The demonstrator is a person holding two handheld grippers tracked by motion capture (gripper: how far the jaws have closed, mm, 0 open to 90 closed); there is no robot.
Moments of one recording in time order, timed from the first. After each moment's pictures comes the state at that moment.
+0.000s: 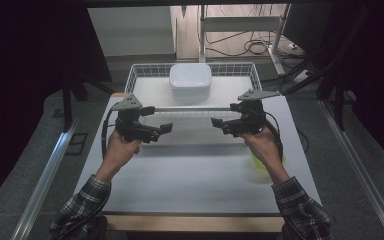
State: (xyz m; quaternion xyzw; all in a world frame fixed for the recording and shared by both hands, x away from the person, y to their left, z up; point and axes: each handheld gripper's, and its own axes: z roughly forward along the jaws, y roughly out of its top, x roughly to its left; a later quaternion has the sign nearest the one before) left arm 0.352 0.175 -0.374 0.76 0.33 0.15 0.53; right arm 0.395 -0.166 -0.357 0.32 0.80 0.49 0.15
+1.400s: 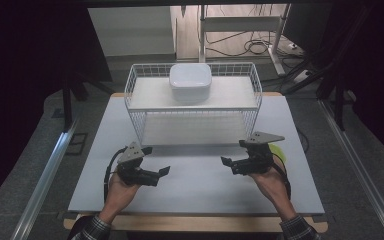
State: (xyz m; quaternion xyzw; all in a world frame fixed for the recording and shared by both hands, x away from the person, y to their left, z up) left arm 0.287 0.175 -0.480 0.78 0.35 0.16 0.49; right arm 0.337 -0.199 -0.443 0.33 0.82 0.46 0.14
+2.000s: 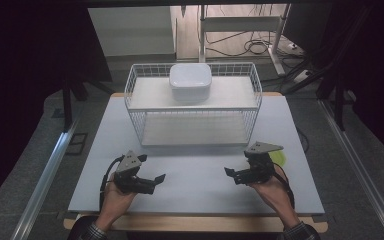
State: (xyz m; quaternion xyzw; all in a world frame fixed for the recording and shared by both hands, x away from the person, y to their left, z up) left arm 0.275 0.183 -0.495 0.79 0.36 0.18 0.47; right arm 0.331 -0.213 -0.471 0.36 0.82 0.42 0.14
